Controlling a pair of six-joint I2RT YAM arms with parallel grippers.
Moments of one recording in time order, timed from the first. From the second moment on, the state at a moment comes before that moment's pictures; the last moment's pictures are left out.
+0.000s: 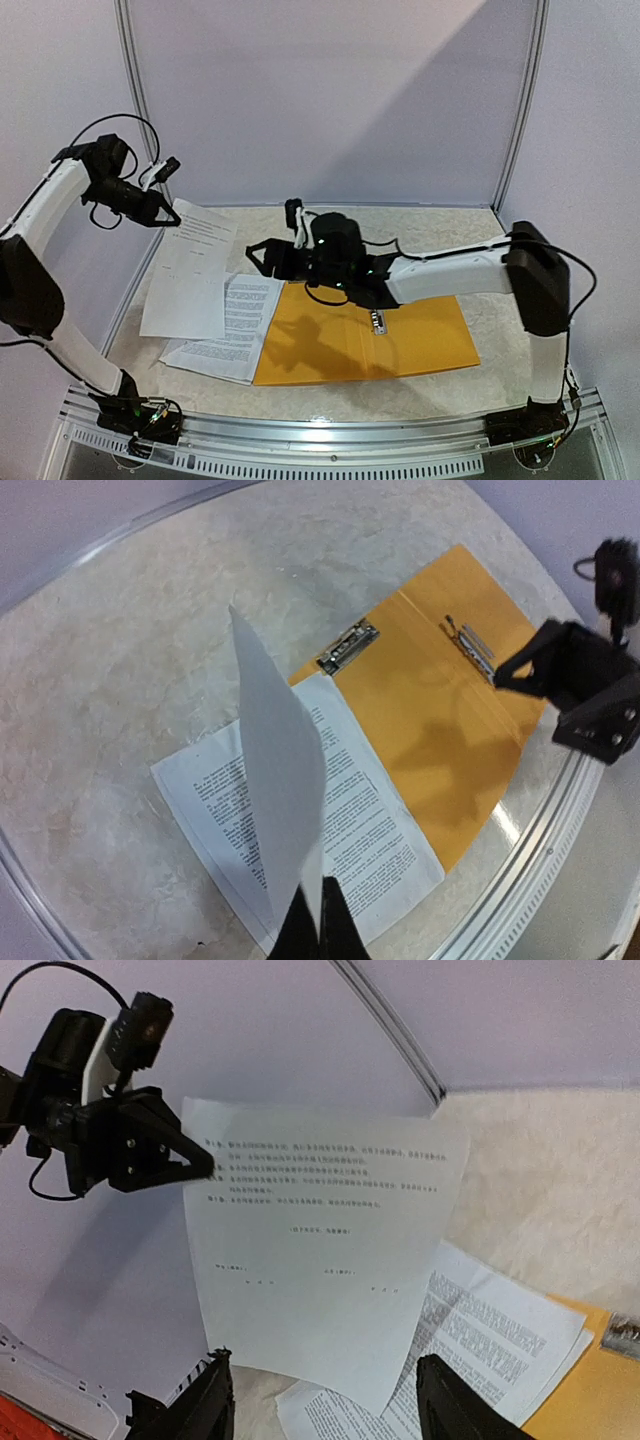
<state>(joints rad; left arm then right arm) 0.05 1.53 1.61 -1.24 0.65 0.50 1.07 2.04 1.44 0.43 0.00 0.77</state>
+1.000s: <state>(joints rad) -0.40 1.35 2.13 -1.33 0.66 0.40 0.95 1.78 1.18 0.84 -0.30 0.33</state>
